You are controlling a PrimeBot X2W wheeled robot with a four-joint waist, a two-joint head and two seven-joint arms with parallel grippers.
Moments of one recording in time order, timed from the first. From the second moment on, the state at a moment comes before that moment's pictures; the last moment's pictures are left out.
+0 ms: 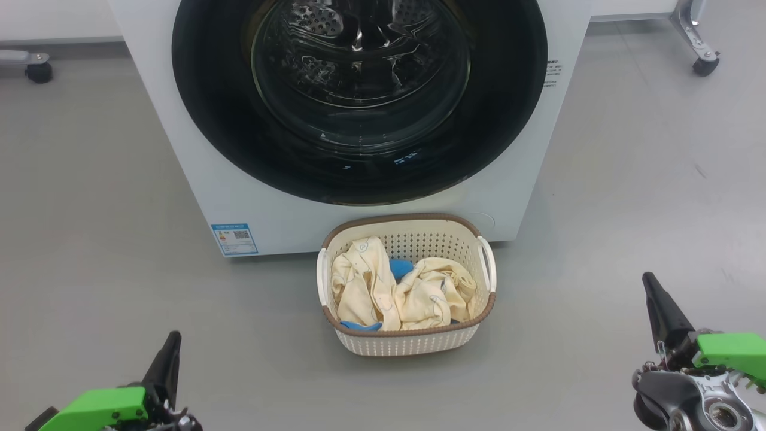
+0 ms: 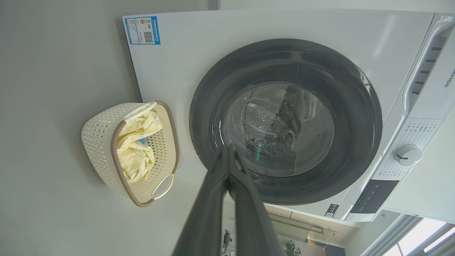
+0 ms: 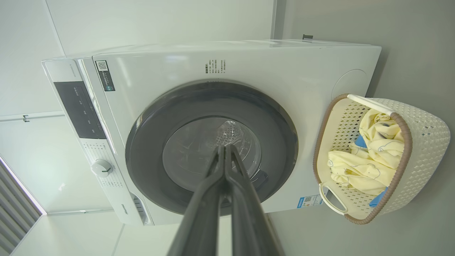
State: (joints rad) left arm -0.06 0.04 0.07 0.27 -1.62 -0.12 0.10; right arm -0.05 -0.04 -0.13 0.28 1.62 0.13 0.11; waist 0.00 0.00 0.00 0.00
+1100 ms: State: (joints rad) left arm 0.00 0.03 0.06 0.35 -1.62 -0.12 0.10; right arm 0.01 -0.02 -0.12 0.35 1.62 0.13 0.11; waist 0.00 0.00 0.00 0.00
